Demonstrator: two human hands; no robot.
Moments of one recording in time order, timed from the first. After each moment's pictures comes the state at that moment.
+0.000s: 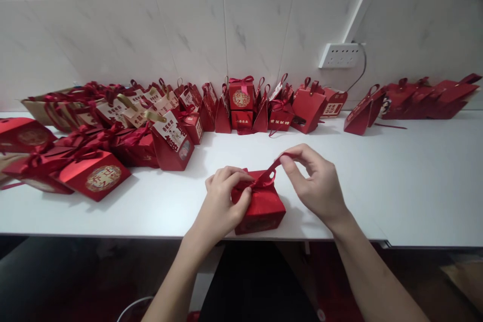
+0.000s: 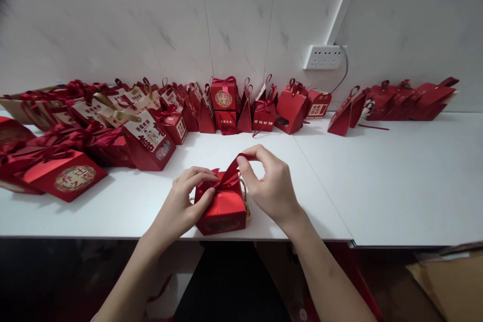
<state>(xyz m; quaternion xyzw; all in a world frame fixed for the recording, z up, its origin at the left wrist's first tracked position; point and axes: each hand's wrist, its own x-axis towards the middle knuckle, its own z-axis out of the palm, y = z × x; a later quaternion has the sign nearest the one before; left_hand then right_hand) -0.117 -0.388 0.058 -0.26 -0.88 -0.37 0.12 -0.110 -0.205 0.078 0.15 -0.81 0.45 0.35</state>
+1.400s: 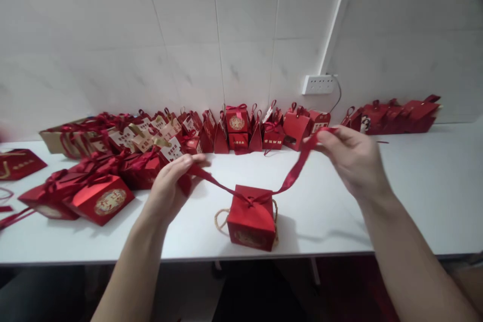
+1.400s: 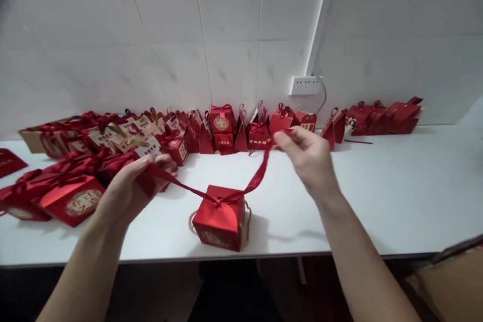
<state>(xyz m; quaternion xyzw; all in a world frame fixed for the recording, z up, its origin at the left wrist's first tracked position) -0.153 -0.440 0.118 -0.09 -0.54 -0.83 0.01 -0.122 -0.147 0.128 0.06 -0.68 0.64 0.35</state>
